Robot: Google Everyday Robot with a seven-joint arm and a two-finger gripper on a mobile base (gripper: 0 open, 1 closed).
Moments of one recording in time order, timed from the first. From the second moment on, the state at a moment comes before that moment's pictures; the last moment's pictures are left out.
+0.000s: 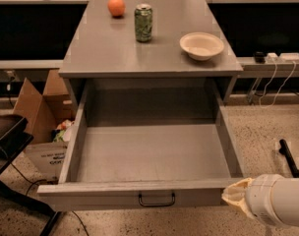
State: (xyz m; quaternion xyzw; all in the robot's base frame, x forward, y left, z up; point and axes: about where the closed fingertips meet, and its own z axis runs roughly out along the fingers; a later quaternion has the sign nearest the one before) arm 0.340 -0.207 0.692 -0.45 0.85 0.06 0.26
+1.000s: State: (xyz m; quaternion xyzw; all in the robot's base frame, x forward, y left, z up) arm 0.389 -0.188 0.687 -0.44 0.84 0.07 0.31
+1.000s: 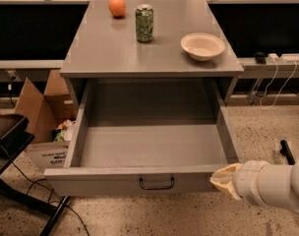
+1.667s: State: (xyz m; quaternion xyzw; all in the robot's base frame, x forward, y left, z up) arm 0.415 -0.177 0.672 -0.44 0.83 0.09 0.34
